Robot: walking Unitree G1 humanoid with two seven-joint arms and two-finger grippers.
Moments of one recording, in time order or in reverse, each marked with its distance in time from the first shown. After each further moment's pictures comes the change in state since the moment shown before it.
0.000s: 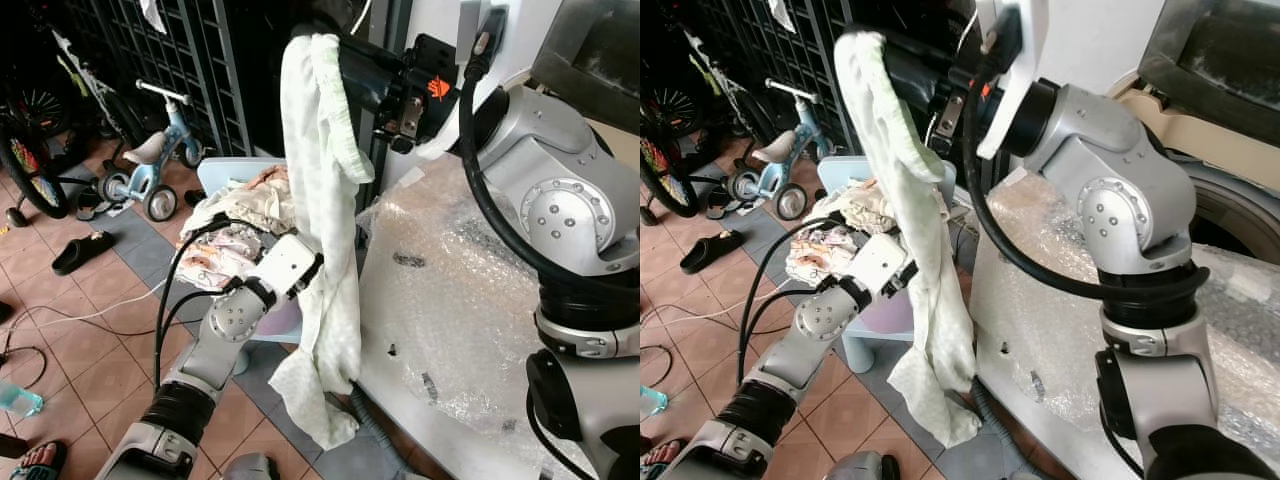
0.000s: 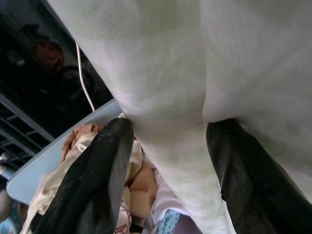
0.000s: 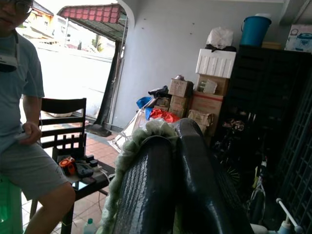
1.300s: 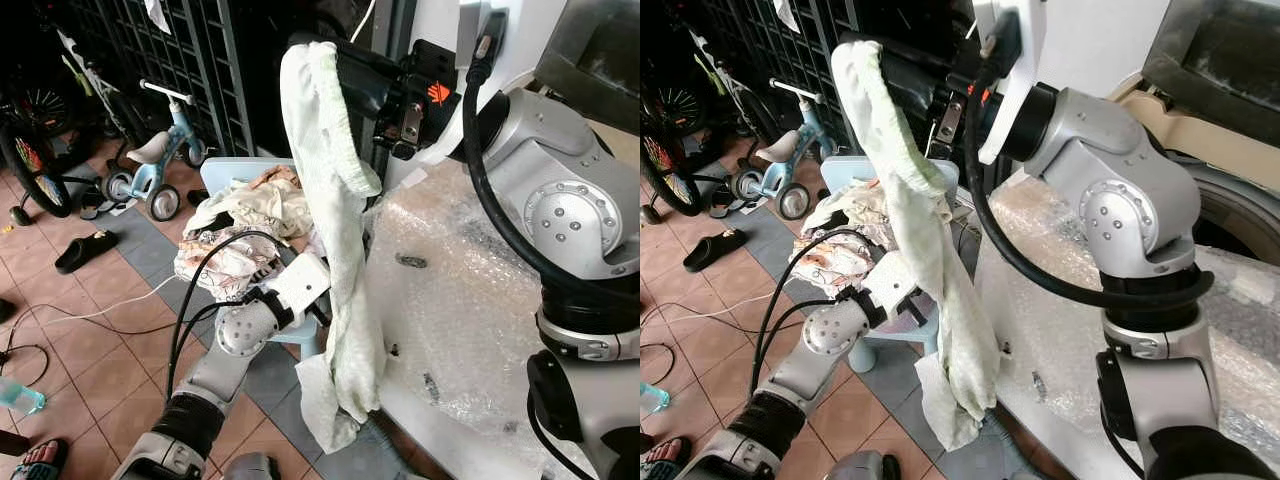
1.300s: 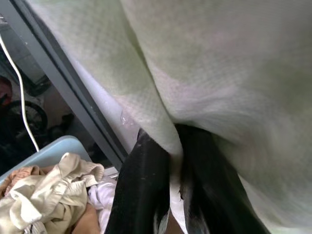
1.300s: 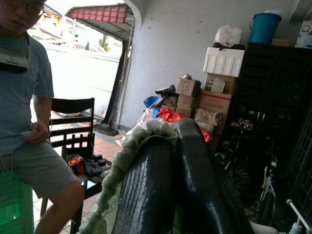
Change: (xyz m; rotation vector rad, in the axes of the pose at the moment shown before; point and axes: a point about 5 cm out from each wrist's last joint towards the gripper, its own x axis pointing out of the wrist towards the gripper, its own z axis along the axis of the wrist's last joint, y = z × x) left arm -0.004 -0.028 0.009 -0.085 -0.165 -0.193; right arm 0.000 0.004 0.001 0.016 0.005 0.023
